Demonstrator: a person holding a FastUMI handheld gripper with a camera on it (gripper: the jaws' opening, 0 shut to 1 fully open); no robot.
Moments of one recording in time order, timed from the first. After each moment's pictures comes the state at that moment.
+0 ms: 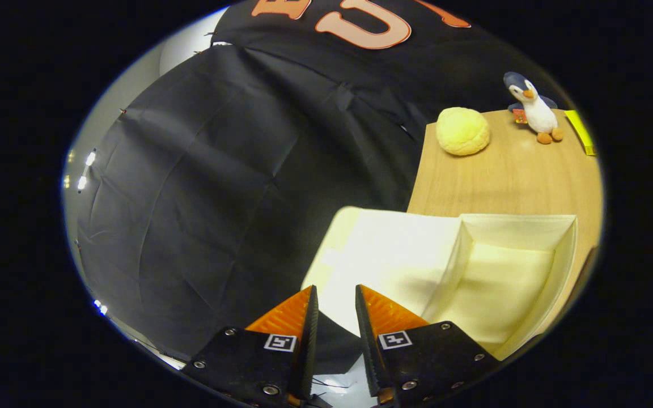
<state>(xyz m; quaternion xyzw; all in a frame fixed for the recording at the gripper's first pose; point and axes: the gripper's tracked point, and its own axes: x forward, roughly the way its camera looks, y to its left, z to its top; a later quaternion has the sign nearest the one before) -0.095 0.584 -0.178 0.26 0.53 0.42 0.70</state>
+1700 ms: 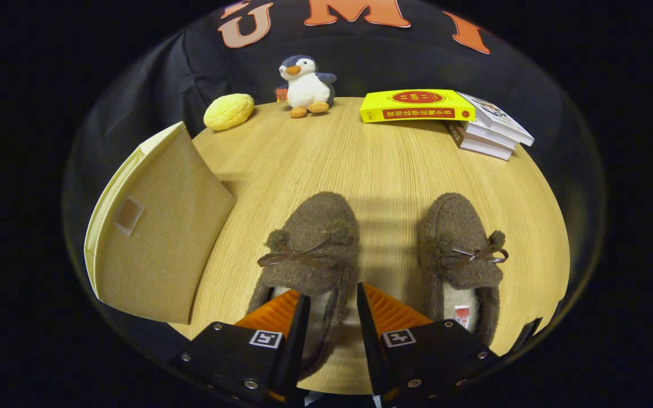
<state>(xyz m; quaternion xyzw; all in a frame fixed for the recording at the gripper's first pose) -0.084 0.190 -0.451 -0.01 0.54 0.12 0.83</state>
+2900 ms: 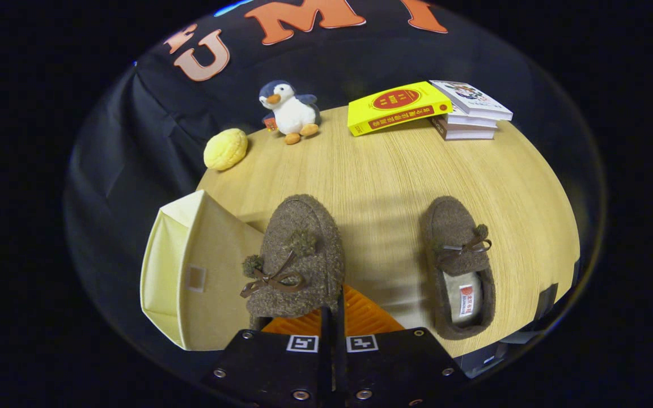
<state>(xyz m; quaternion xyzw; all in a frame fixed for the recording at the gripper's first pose) -0.081 0.223 -0.353 0.11 0.56 0.09 0.82</state>
